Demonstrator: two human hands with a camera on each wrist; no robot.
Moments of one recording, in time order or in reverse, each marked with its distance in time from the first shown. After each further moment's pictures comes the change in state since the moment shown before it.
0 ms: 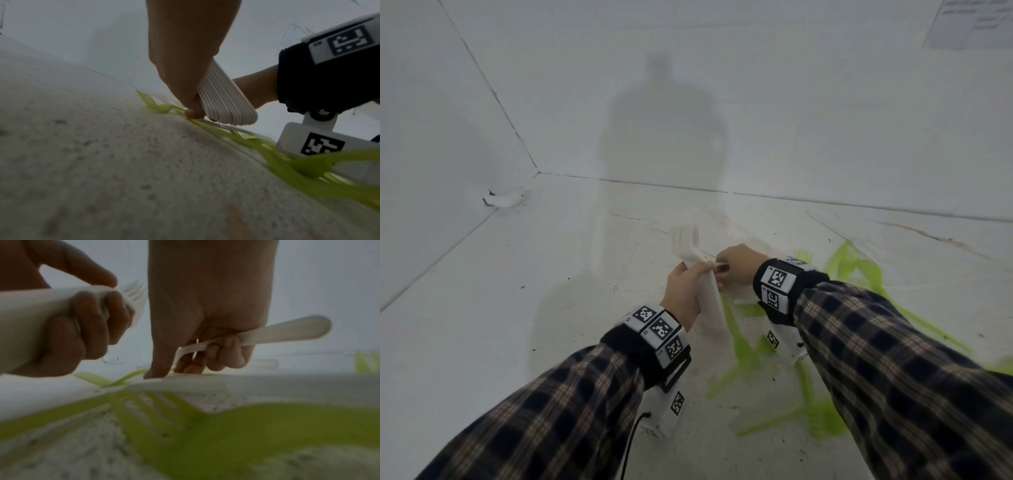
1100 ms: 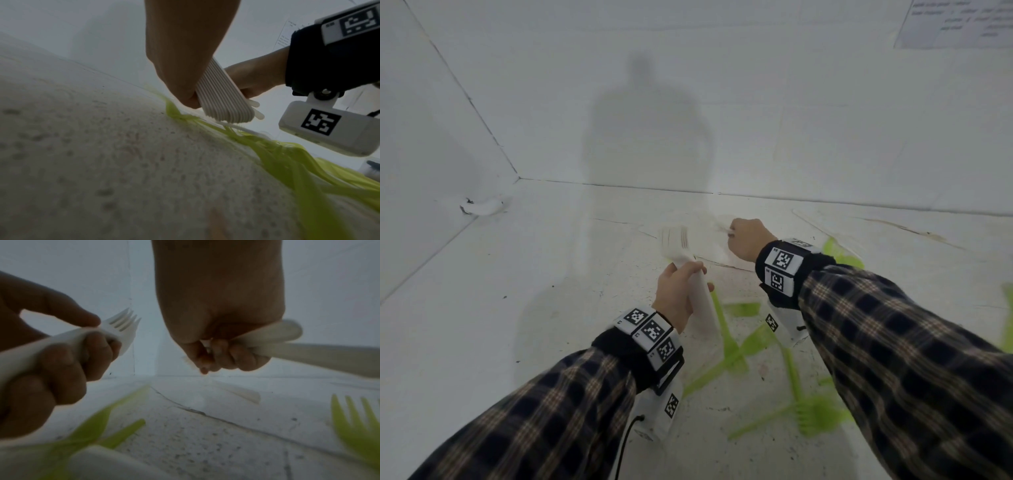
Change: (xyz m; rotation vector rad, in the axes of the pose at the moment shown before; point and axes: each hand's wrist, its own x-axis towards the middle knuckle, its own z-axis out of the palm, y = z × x) left_hand 0.002 -0.001 0.008 0.001 0.012 0.004; right_hand 0.002 0.028 -0.029 0.163 0.248 0.181
